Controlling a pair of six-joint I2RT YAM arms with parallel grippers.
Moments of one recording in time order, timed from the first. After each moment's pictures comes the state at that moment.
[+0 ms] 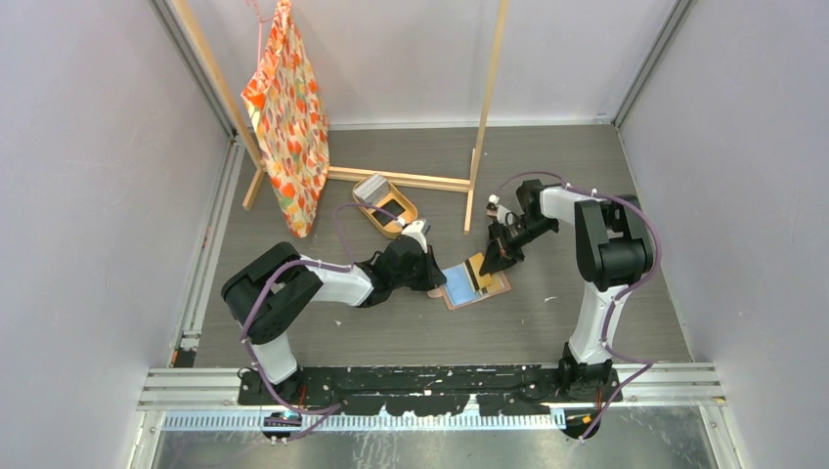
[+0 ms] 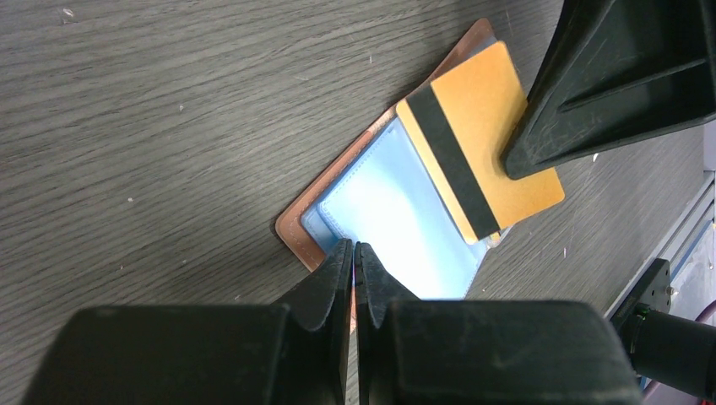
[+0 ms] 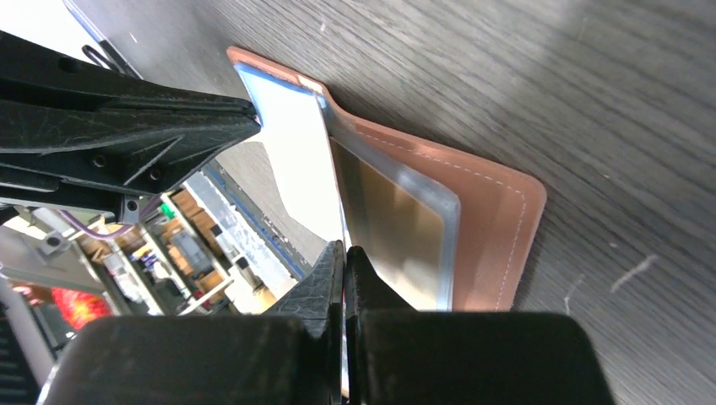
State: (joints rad) left arm -0.87 1.75 0.72 0.43 0.03 -0.76; right arm 0.15 1.99 1.18 -0.87 -0.82 -0.04
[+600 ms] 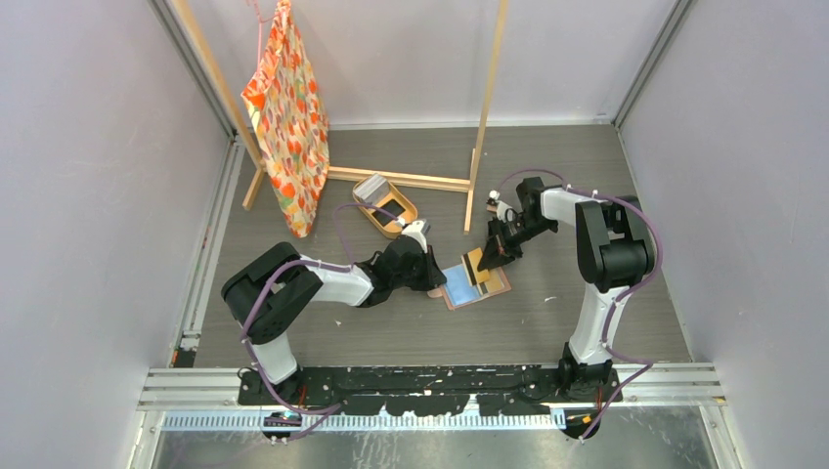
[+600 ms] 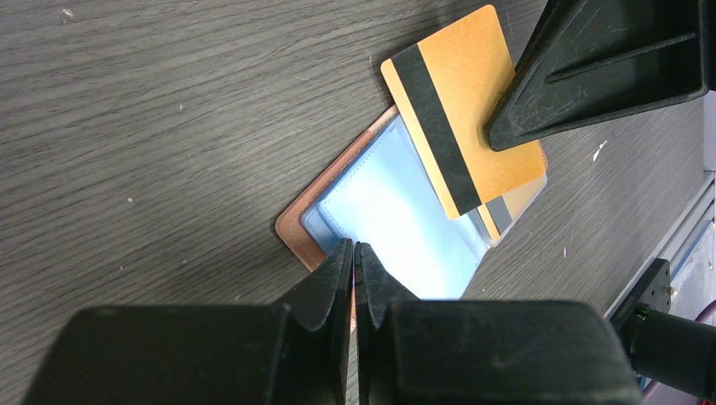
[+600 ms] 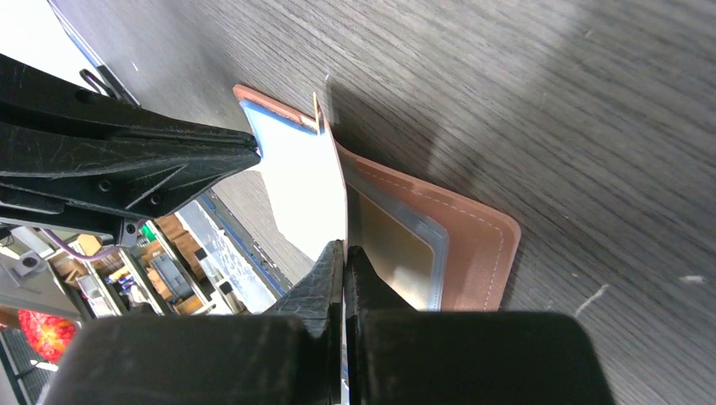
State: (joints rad) left arm -0.87 1.75 0.72 0.43 0.03 -0.76; right arm 0.14 1.96 1.16 -0.75 -0.81 -0.02
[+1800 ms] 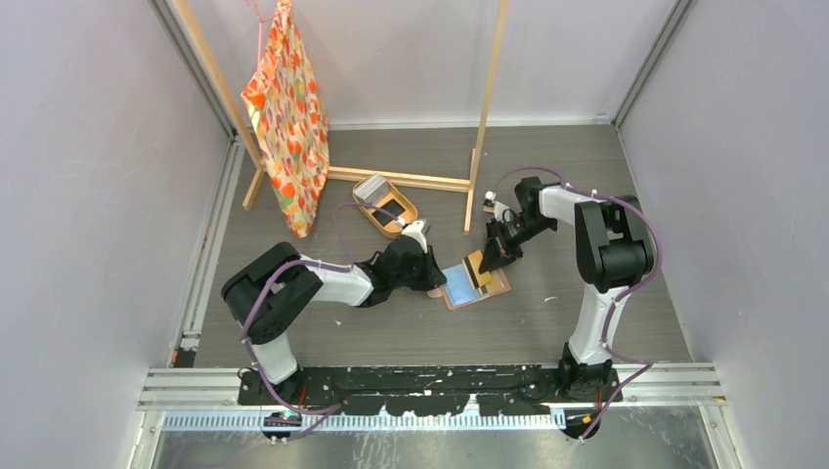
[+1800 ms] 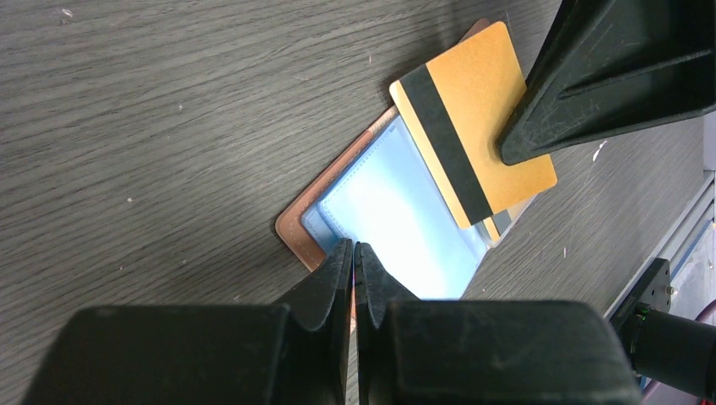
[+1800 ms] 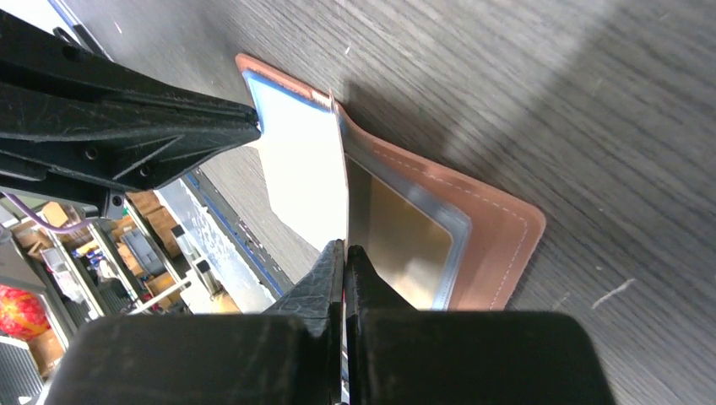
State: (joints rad) left arm -0.87 1.75 0.72 0.43 0.04 -0.76; right arm 0.16 1.95 1.18 -0.81 -0.81 -0.11
